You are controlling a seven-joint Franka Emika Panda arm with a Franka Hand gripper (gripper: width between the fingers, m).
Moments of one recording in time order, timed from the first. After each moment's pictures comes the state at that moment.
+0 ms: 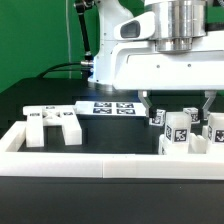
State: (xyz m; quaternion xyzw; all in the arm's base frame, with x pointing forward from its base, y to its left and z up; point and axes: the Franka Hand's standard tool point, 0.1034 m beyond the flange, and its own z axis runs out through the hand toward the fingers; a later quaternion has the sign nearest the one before) arm 0.631 0.057 0.083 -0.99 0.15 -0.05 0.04
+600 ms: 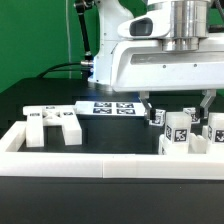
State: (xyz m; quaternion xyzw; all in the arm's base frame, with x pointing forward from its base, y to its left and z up) arm 0.631 0.056 0.082 -1.00 -0.02 -0.05 0.02
